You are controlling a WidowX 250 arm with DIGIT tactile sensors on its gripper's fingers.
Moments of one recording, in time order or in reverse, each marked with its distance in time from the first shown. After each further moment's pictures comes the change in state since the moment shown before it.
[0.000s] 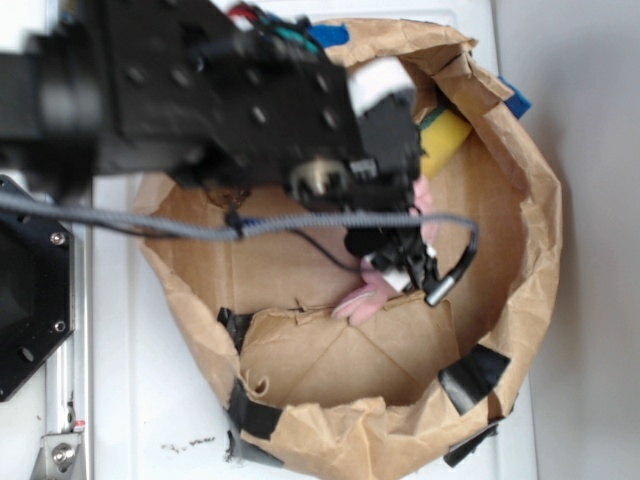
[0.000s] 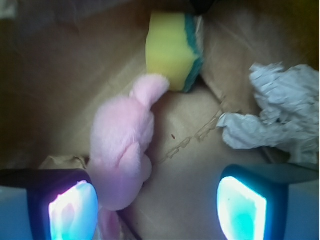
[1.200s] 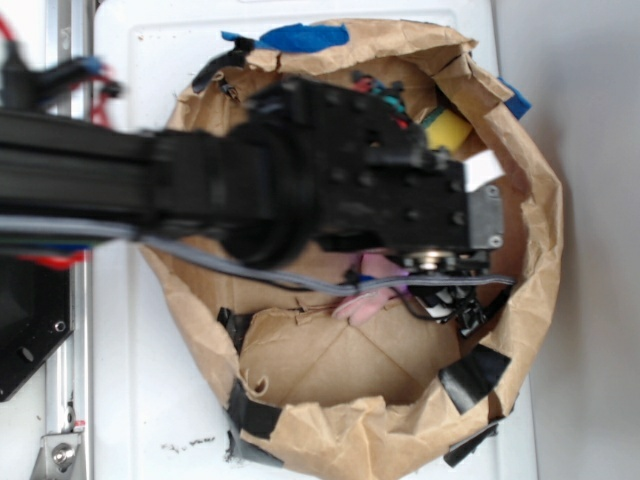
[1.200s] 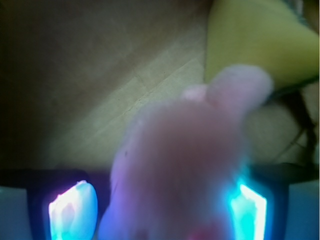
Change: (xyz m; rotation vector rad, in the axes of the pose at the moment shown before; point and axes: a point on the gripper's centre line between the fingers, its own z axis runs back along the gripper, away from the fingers) arm 0.004 -0.026 -0.063 0.138 0.058 -0.111
